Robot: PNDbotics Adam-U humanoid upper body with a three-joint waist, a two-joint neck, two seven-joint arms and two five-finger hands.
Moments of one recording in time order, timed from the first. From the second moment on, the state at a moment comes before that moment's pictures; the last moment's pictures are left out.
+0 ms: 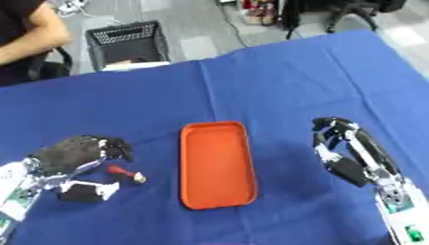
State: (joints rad) left arm -0.38 0.62 -0.36 -1.47 -0.89 -0.44 -0.27; right arm -0.07 -0.26 -0.05 -1.73 0.65 -0.18 0.23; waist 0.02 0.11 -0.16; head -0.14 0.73
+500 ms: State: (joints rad) left arm -0.38 0.60 -0.36 -1.44 -0.92 -0.45 -0.26; right arm -0.07 -0.26 -0.05 -1.73 0.65 -0.18 0.23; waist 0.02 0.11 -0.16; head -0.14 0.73
